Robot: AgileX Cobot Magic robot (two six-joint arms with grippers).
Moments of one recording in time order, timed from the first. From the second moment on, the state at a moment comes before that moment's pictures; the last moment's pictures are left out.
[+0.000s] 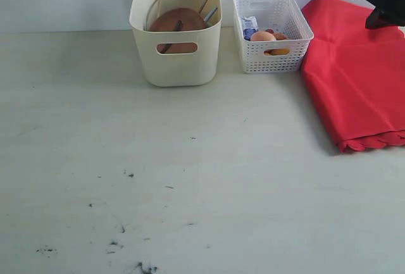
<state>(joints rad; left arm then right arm) 0.03 0.01 0.00 -0.20 -0.02 0.17 -0.15 1.99 -1.50 0.39 0.61 -0.20</state>
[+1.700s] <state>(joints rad) 0.05 0.01 0.00 -0.15 0.26 0.05 -0.14 1.99 -1.50 0.54 0.67 -0.19</state>
